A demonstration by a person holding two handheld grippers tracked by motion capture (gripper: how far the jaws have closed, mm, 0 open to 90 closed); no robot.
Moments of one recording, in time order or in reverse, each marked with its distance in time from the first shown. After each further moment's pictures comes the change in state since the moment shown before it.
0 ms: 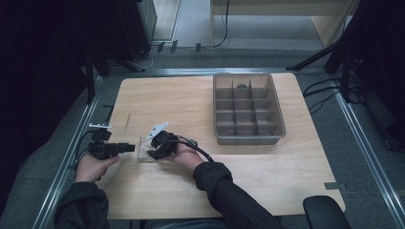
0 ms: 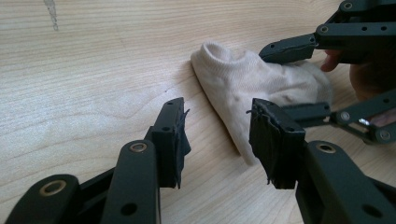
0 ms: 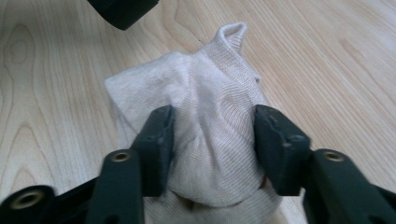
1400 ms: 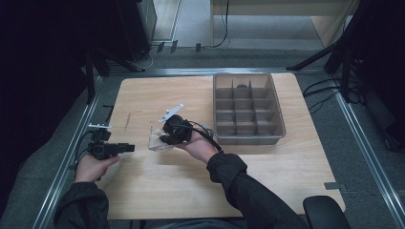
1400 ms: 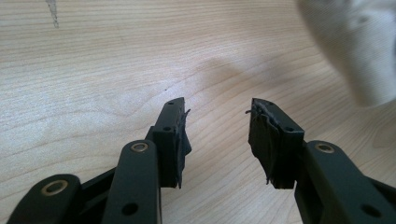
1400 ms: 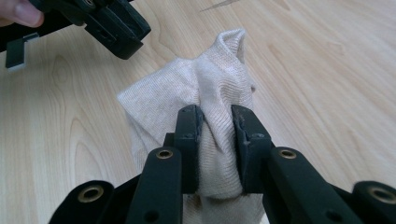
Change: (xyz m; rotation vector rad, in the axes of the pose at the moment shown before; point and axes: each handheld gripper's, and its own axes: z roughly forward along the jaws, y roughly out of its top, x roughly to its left) left arm 0.000 0.000 0.000 -0.001 0.000 -0.012; right arm -0.023 0.020 -0.081 0.035 -0.001 0.102
